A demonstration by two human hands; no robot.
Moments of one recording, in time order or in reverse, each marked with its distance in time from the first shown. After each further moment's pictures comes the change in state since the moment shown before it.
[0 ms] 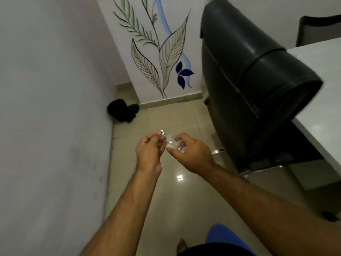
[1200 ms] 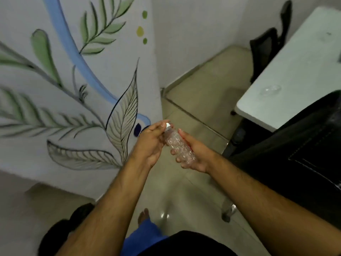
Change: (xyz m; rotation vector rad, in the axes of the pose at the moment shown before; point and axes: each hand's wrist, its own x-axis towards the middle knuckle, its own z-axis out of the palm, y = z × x) left_hand 0.702 0.173 0.379 0.277 -0.962 -0.363; right_hand 0.708 0.035 -0.032 1.240 0.167 0.700
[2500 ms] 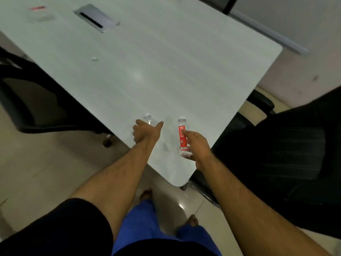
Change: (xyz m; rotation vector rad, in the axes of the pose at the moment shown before) left_hand 0.549 -0.227 0.505 1.721 -1.022 0.028; right_hand 0.161 -0.233 -0.434 1.101 1.710 -0.202
